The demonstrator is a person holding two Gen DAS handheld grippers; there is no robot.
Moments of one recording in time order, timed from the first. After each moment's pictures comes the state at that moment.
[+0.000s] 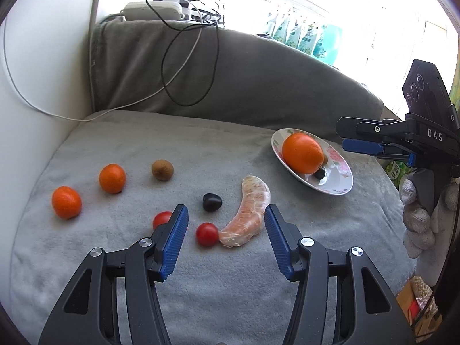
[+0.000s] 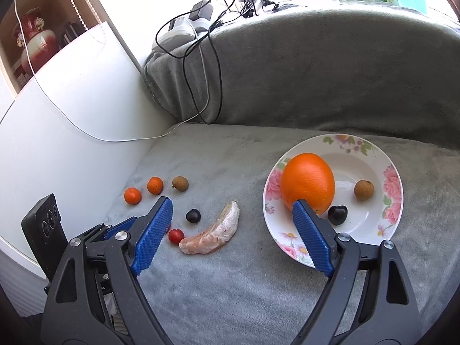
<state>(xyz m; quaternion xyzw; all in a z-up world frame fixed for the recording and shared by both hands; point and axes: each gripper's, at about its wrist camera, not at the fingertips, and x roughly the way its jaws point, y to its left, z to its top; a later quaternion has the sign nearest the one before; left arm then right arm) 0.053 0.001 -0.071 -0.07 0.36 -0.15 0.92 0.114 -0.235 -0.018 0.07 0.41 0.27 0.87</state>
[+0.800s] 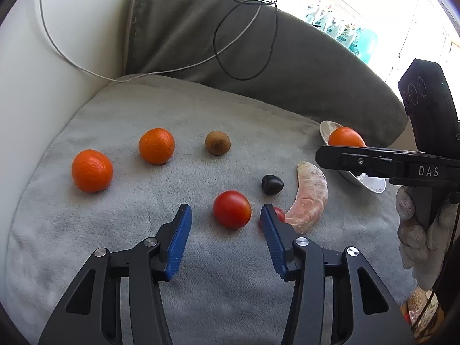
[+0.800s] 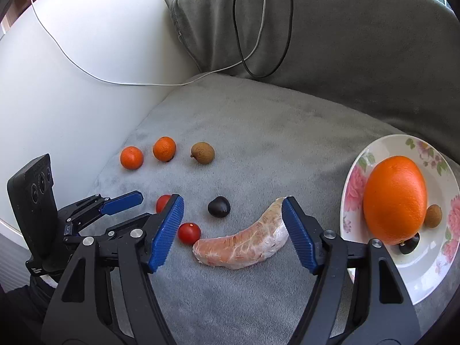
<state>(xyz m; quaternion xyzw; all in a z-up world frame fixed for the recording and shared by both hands) 0.076 0.050 -0.109 -0.11 0.40 -0.12 0.90 0.141 -0.141 -0.072 -0.03 0.47 0.32 0.82</state>
